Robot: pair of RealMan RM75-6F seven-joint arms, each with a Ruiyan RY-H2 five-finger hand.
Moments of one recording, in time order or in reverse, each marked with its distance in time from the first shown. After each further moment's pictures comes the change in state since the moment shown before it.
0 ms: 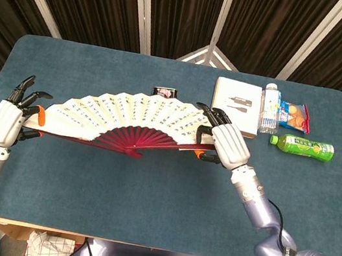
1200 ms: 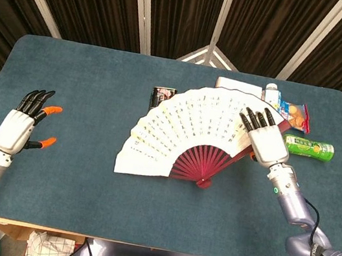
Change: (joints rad) left arm 0.022 0.104 0.091 -0.174 -0.006 -0.123 0.162; right arm -0.023 0.102 -0.103 0.203 0.090 -0.132 -0.463
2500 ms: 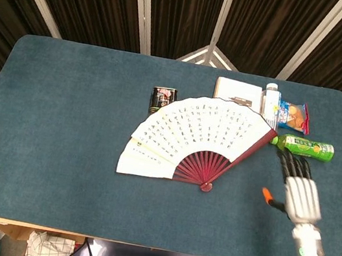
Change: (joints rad) left arm 0.357 0.318 0.058 -0.691 -0.261 0.162 0.490; right arm -0.431 0.057 -0.106 -0.295 -0.123 0.459 0.335
